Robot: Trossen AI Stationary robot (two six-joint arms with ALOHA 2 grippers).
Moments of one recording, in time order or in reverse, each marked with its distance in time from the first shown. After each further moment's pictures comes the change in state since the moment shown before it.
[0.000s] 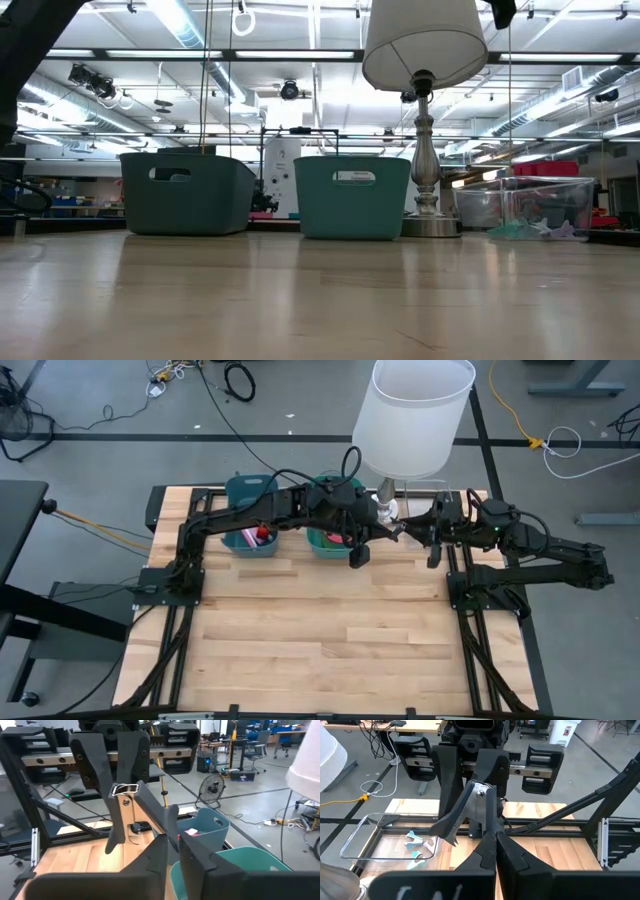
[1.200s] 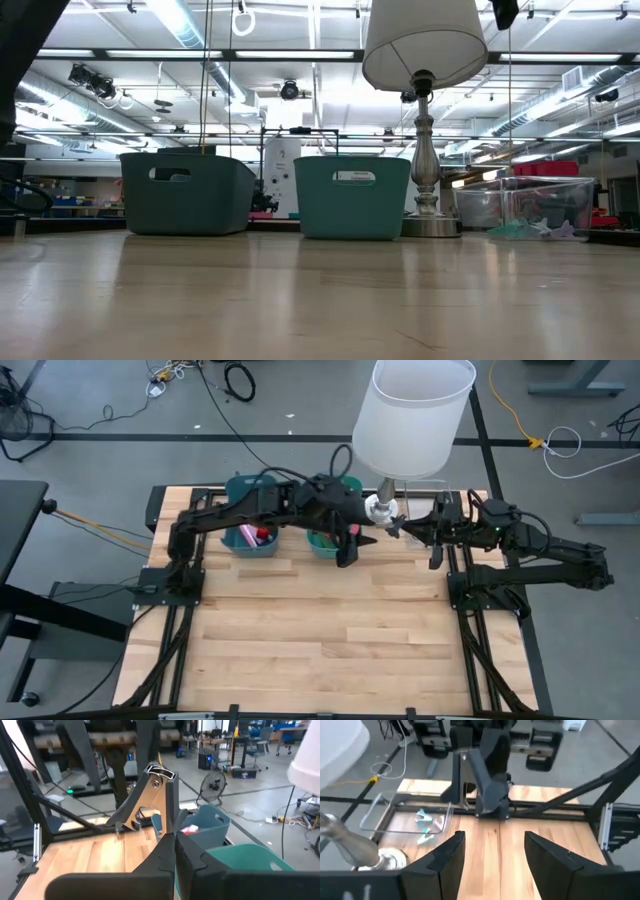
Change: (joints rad) left arm -0.011 -0.066 0.001 -0.164 -0.060 -0.017; right arm 0.000 -0.010 0.000 -0.020 -0.019 0.000
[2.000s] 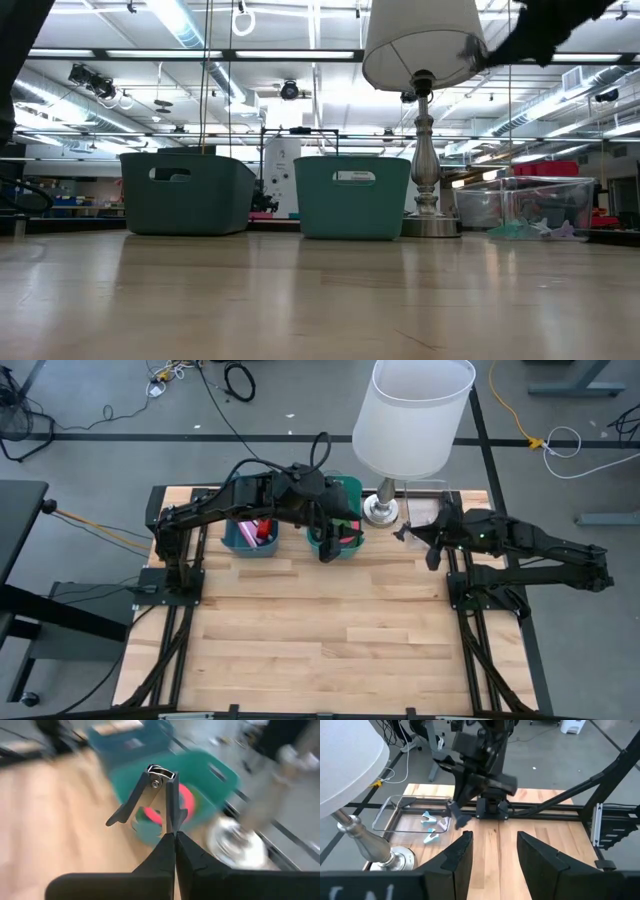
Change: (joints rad) left arm 0.004 -0.094 0.000 -0.072 0.000 0.018; right arm -0.001 -0.035 0.000 -0.443 0.225 0.077
